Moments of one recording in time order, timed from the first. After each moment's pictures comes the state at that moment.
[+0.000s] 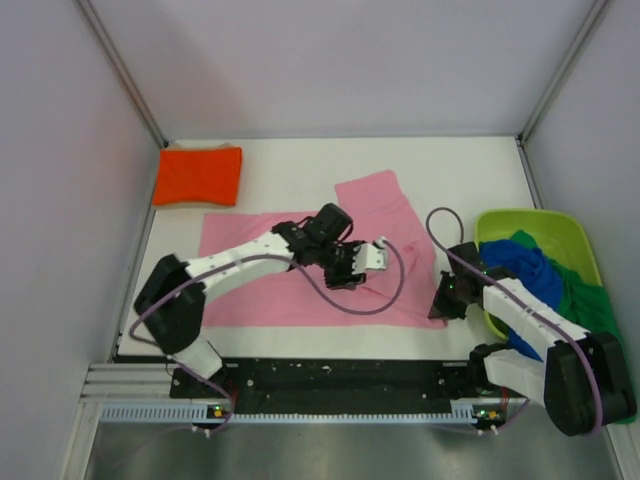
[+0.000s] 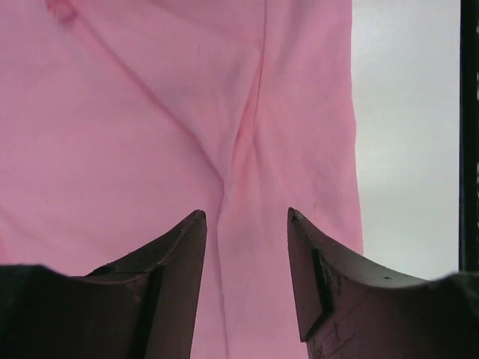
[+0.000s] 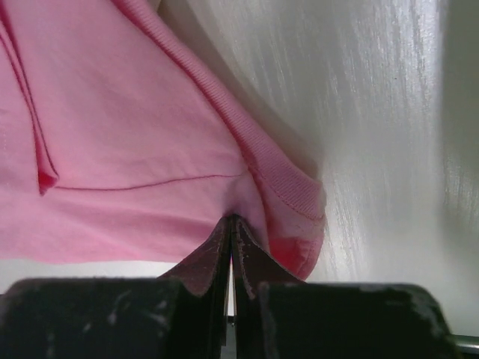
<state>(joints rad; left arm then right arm) -0.81 1.54 1.14 -0.54 0.45 0.71 0.27 1.09 0.50 -0.66 -0.11 0.66</state>
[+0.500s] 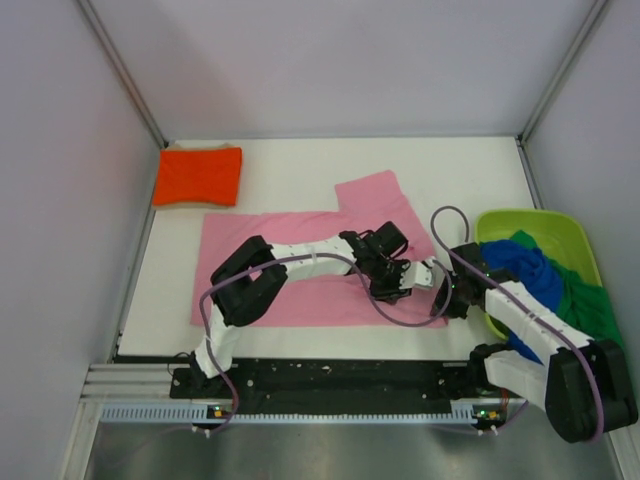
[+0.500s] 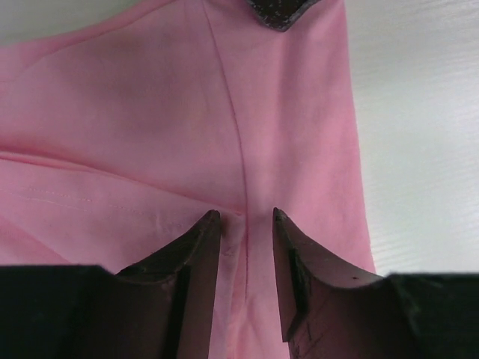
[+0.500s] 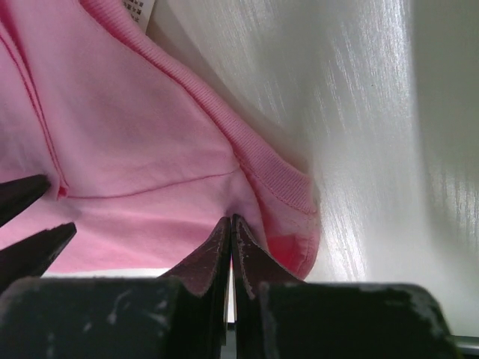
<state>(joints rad) -1.00 2.06 1.48 -0.45 0.52 0.64 0.26 1.06 0.48 -0.65 -0.07 0.70</state>
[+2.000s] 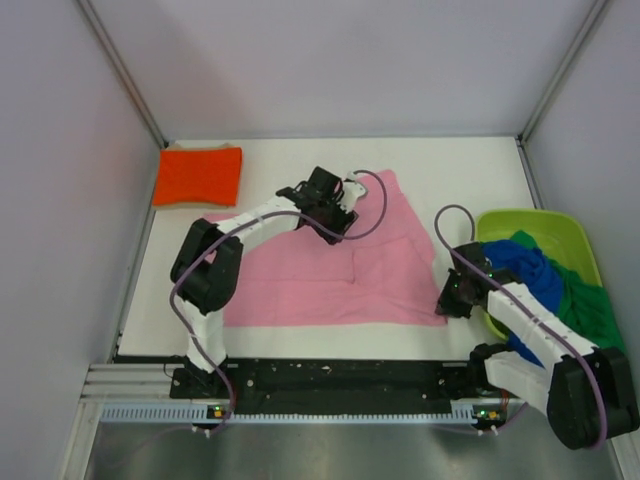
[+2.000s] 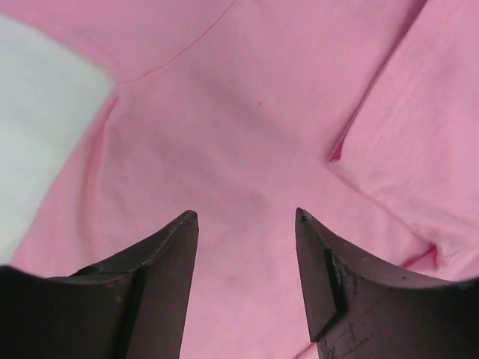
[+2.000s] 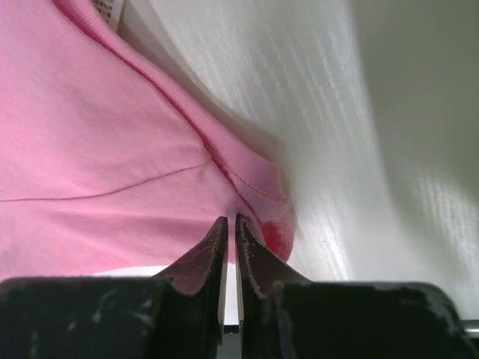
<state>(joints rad) -0.63 1.99 1.49 -0.45 0.19 0.21 0.26 1.02 0.48 -0.66 -0.02 0.73</state>
